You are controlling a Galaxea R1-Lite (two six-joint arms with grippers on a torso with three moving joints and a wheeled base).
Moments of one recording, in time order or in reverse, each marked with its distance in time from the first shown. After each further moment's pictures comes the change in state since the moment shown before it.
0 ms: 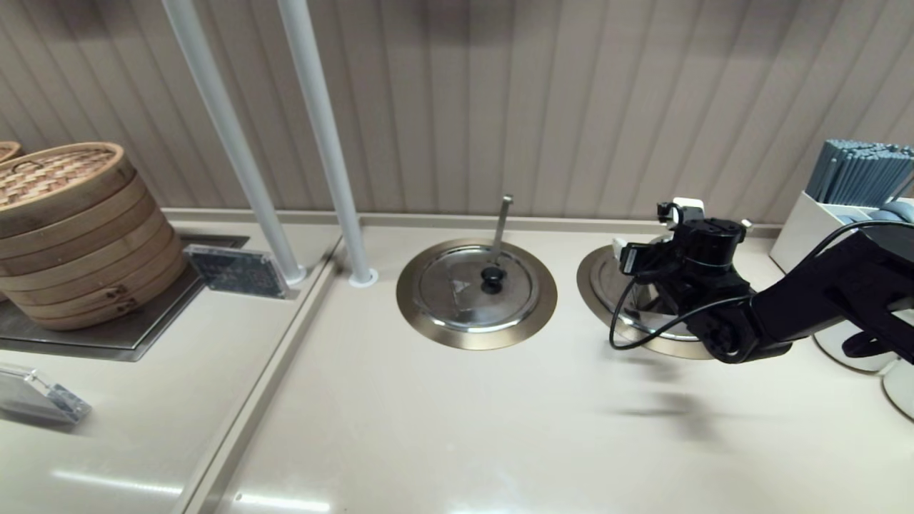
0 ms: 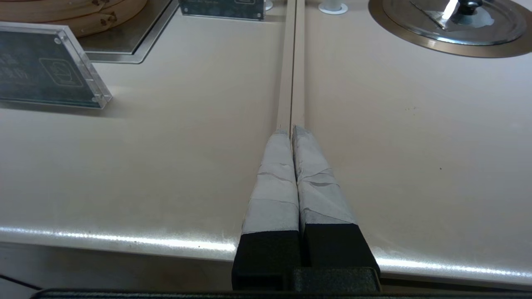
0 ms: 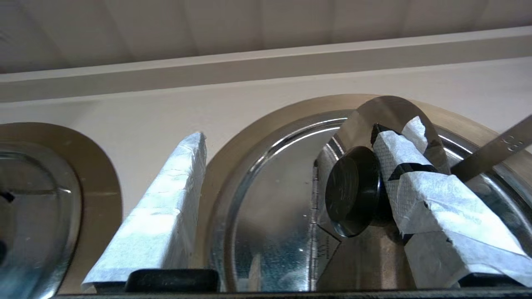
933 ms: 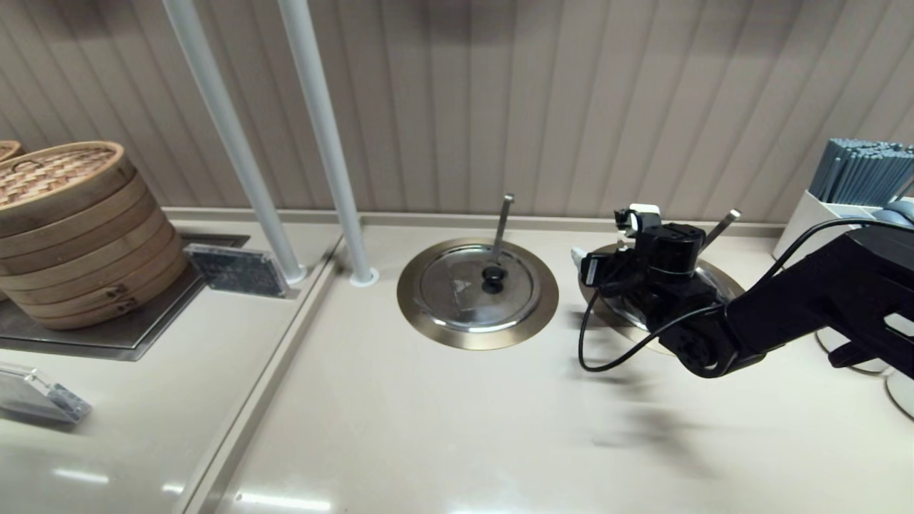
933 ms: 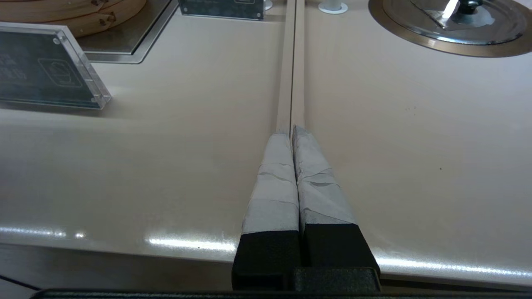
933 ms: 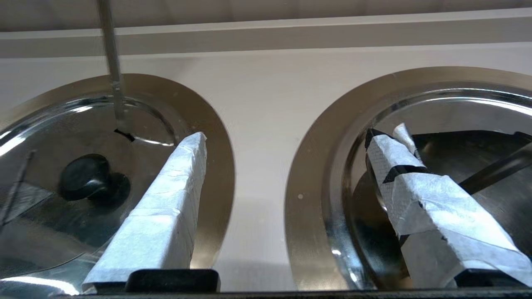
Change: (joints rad) left arm 0.000 0.000 0.000 -0.001 0.000 0.000; right arm 0.136 -0.059 0.045 0.014 -0.018 0.007
